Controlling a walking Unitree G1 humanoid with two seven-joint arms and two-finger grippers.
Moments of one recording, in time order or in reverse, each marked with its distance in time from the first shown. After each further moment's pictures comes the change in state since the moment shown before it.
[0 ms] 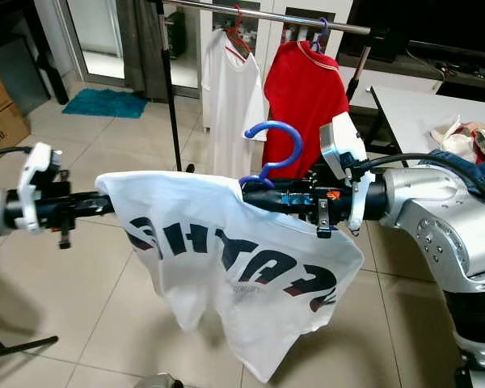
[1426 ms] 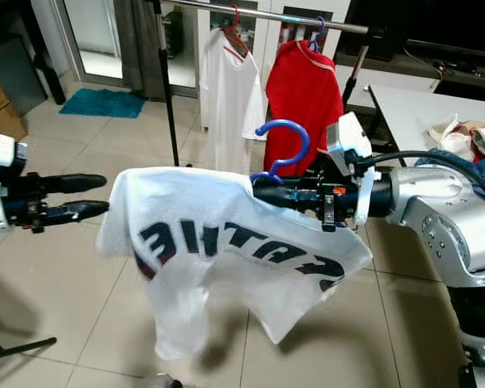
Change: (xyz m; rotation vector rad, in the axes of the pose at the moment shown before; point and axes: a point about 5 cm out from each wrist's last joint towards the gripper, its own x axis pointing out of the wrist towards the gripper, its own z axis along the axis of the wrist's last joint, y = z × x) left arm -0.020 -0.004 0.014 0.050 0.009 0.040; right arm -0.009 -0.009 -0.006 0.021 0.033 -0.053
